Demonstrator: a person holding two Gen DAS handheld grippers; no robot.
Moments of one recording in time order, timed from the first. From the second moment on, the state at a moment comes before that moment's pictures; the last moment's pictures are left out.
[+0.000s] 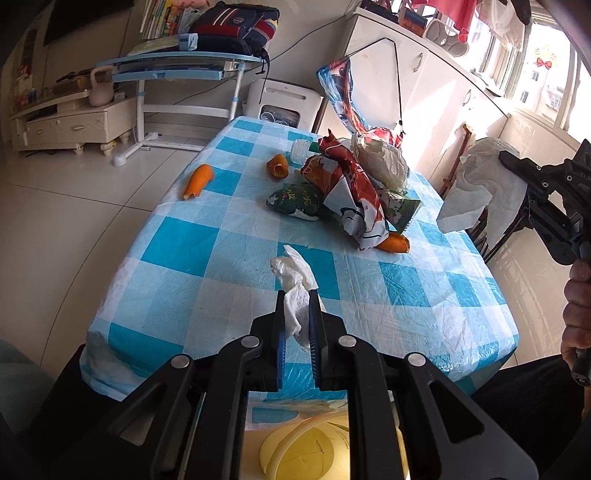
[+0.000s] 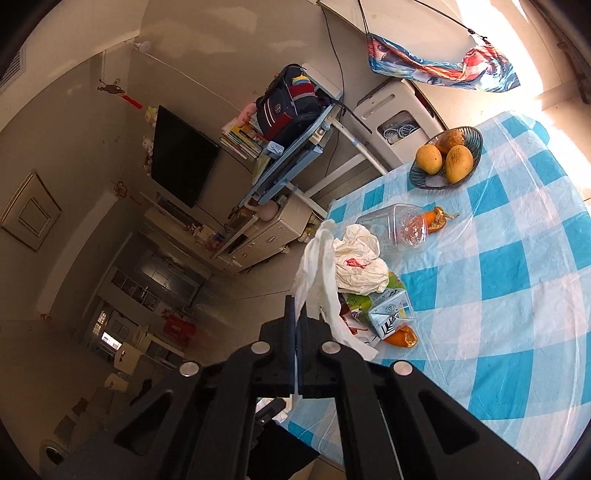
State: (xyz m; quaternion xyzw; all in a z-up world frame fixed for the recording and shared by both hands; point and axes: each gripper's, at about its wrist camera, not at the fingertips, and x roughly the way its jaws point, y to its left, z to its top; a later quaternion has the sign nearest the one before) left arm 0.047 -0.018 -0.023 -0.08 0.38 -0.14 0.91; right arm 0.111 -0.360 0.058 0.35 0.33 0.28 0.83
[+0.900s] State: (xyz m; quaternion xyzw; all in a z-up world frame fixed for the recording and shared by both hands) left arm -0.056 -0.071 -0.088 0.03 0.53 -0.21 0.82; right arm 0.007 -0.294 -0.057 0.18 0.56 0.17 0.79
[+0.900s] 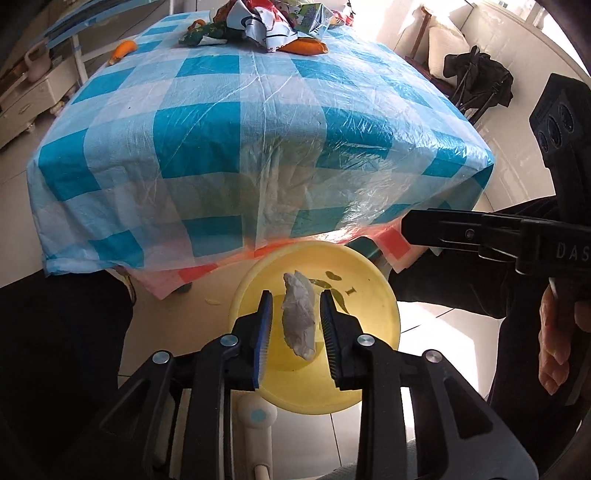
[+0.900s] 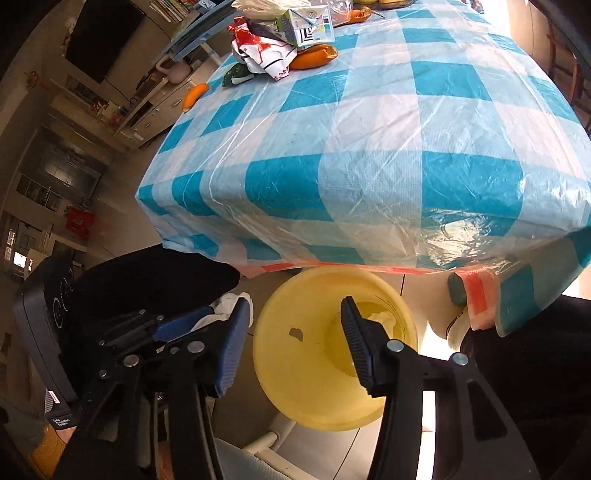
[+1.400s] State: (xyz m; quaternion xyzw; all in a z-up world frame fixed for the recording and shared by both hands) left arm -0.077 -0.018 0.006 0.05 0.29 0.02 0.96; right arm -0.014 -0.298 -0.003 0.12 0.39 0.12 0.90
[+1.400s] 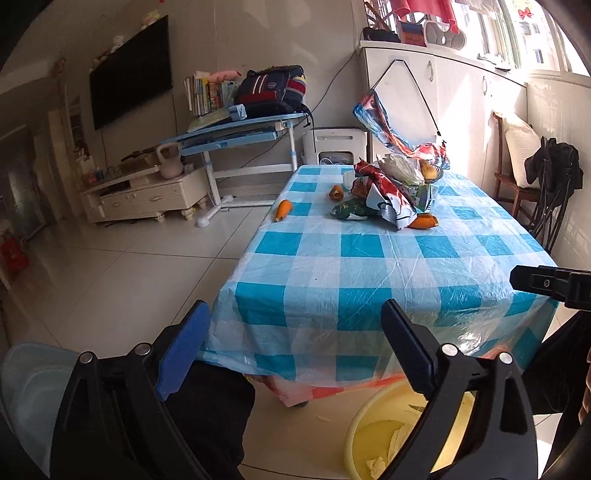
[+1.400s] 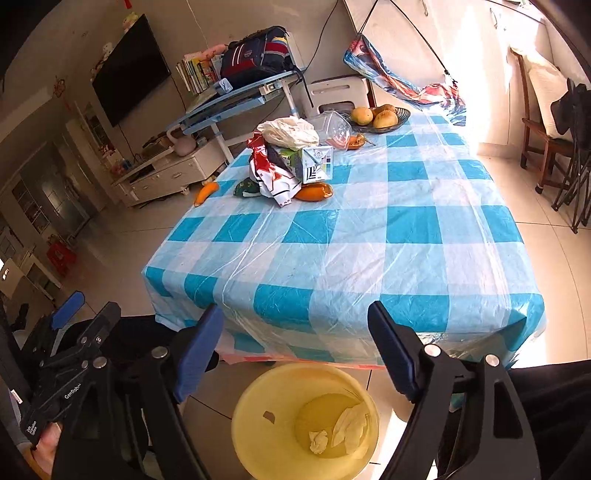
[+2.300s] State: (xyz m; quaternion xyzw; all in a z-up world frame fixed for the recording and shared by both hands) left arm -0.070 0.008 -0.003 0.00 0.30 0.05 0.95; right arm -0.013 -0.284 -0.013 0.07 0.40 0.09 0.91
